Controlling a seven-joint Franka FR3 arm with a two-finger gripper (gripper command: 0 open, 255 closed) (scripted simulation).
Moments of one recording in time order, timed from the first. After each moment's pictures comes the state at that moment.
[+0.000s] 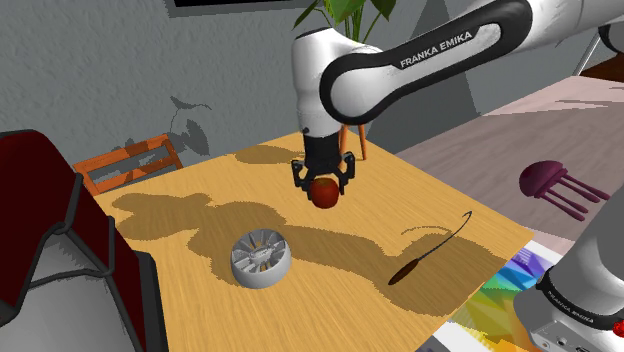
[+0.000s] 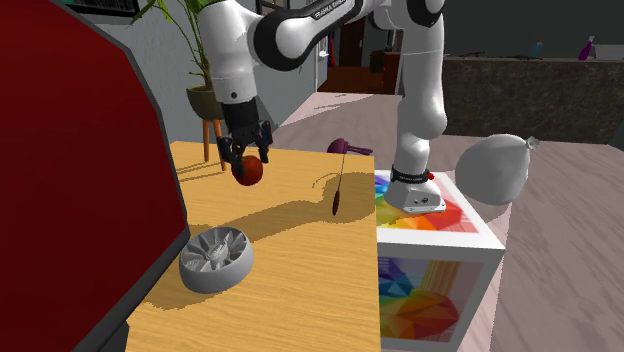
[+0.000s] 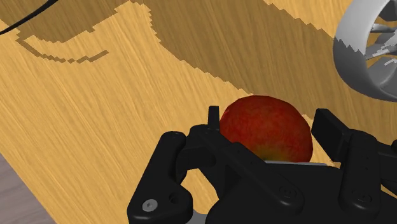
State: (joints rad) arm 0.02 0.14 0.55 -1.88 -0.01 1.93 1.11
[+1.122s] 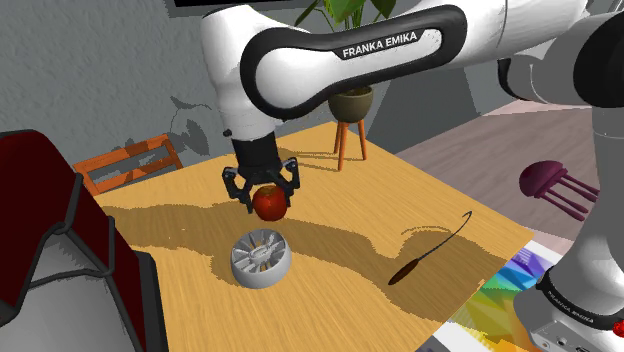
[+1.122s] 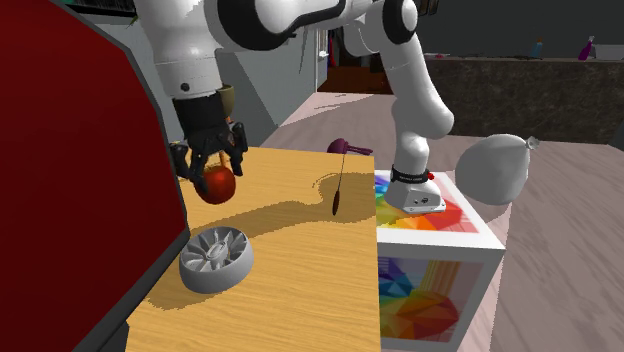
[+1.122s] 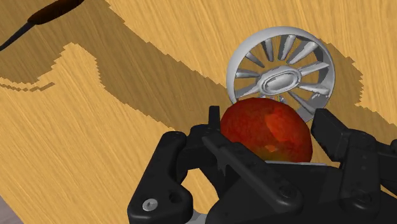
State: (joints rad) arm 0.28 0.50 0.59 -1.34 -0.19 1.70 1.38
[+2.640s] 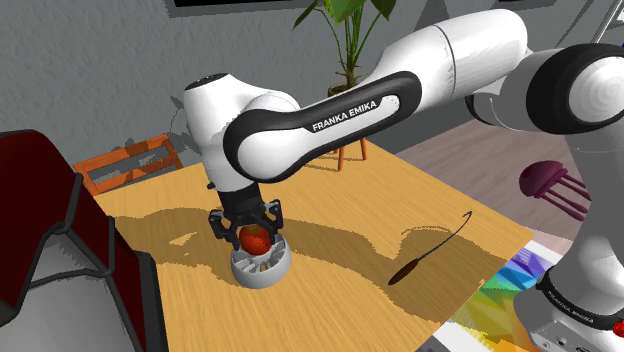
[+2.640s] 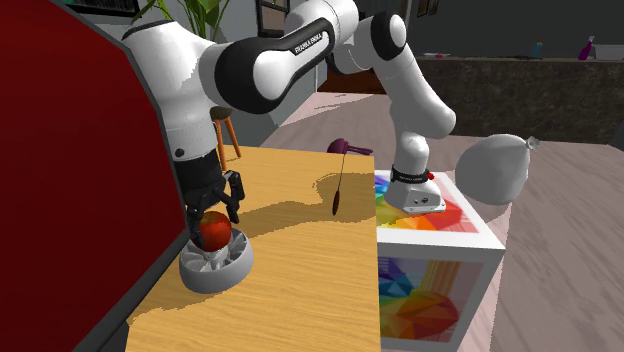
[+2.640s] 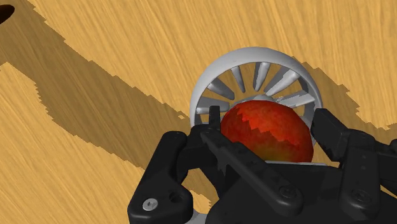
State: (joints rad) arm 0.37 0.66 0.56 -1.29 -0.26 1.81 1.45
